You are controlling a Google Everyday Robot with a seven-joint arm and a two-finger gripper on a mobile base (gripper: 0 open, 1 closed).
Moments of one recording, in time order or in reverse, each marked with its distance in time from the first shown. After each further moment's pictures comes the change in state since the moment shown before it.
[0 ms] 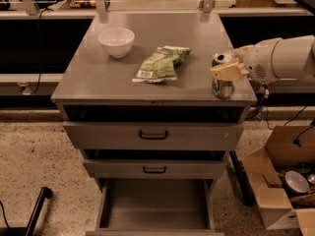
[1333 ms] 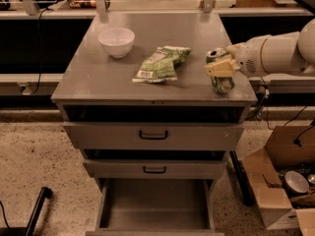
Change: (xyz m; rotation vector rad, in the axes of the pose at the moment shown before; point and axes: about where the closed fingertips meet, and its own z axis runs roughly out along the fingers) arm -0.011 -0.009 0.026 0.000 -0.009 0.009
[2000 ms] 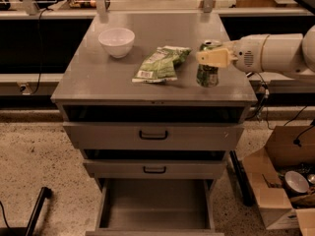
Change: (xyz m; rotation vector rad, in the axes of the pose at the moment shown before) arm -0.031 0.011 0.002 -0.115 -0.185 0.254
